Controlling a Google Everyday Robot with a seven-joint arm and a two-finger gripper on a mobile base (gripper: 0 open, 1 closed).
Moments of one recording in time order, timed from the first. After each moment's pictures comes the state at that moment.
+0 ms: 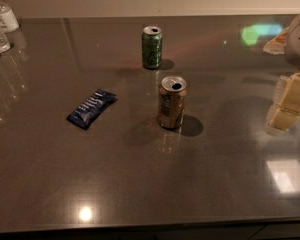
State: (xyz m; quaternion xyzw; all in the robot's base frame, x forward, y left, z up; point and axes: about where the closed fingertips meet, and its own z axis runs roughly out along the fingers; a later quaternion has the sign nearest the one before) arm 0.438 -0.217 0.976 -0.60 0.78 -0.03 0.16
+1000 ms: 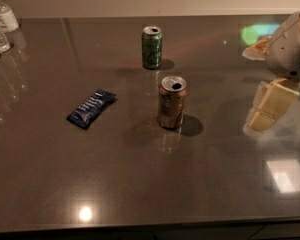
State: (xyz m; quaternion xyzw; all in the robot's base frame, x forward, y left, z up) arm 0.455 -0.188 0.954 -0.62 0.75 0.02 0.21
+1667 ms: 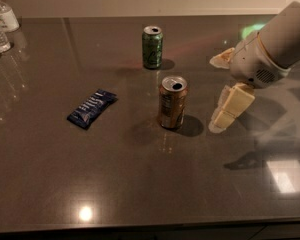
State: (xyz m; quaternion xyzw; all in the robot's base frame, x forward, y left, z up) arm 0.493 -0.142 0.916 -0.63 0.73 0.09 0.26
